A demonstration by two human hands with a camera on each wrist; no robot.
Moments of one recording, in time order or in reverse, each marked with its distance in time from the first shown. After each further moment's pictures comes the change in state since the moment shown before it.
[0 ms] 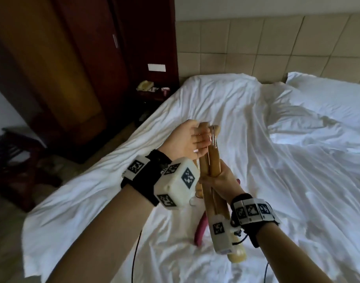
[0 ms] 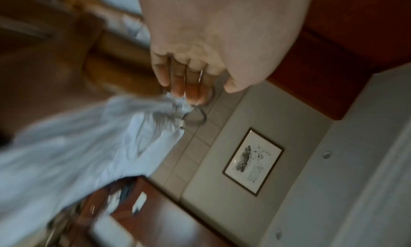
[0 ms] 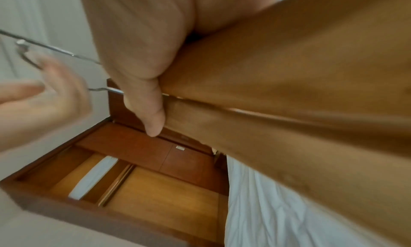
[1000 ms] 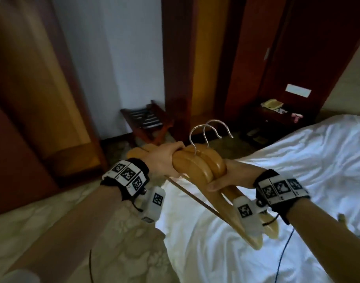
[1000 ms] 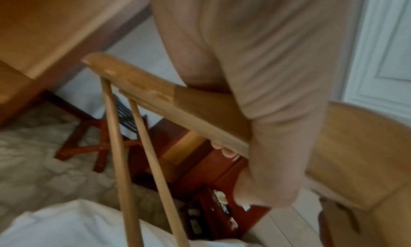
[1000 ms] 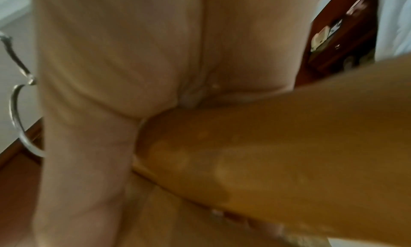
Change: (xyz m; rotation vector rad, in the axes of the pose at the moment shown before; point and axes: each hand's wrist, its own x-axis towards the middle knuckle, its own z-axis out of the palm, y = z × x) left_hand -0.307 0.067 -0.497 1.337 0.598 0.313; right_hand -0.049 -0.192 0.465 -0.536 -1.133 -0.131
